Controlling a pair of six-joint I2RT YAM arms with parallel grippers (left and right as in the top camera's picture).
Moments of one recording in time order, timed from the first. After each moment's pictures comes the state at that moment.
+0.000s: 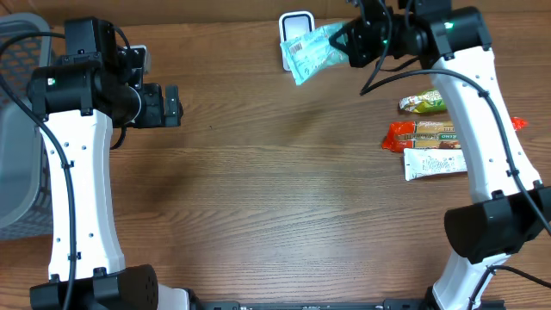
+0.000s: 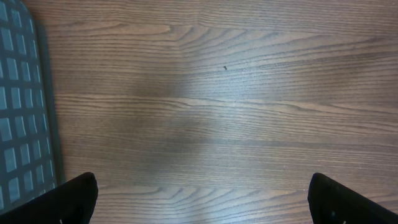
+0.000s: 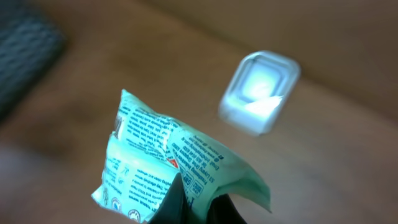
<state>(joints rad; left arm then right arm) 0.13 1.63 1.86 -1.41 0.06 0.04 0.26 1.96 2.13 -0.95 -0.42 -0.18</state>
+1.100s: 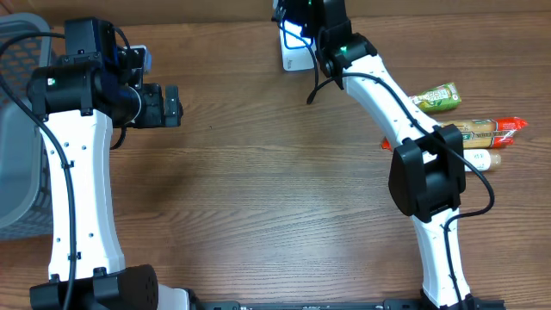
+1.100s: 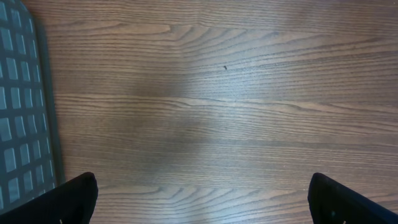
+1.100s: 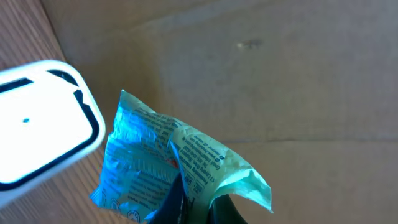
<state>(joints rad) 0.13 1.63 1.86 -1.41 0.06 0.04 0.41 2.36 2.13 -0.15 0.29 -1.18</state>
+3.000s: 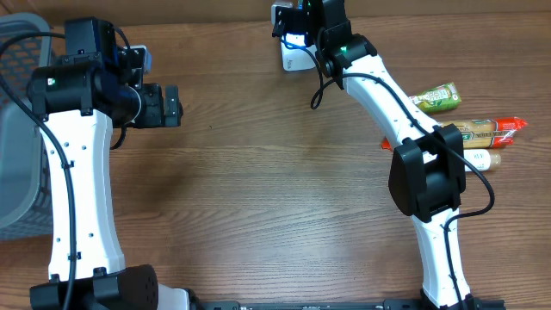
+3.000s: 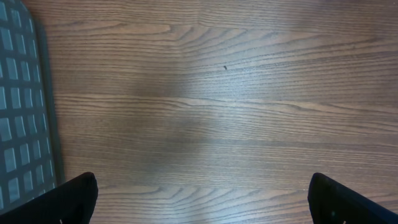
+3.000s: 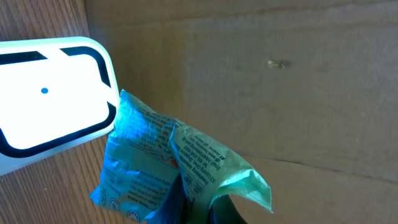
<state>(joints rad) 0.13 1.63 1.86 -1.41 0.06 0.04 0.41 2.36 2.13 -0.20 0.25 -1.35</state>
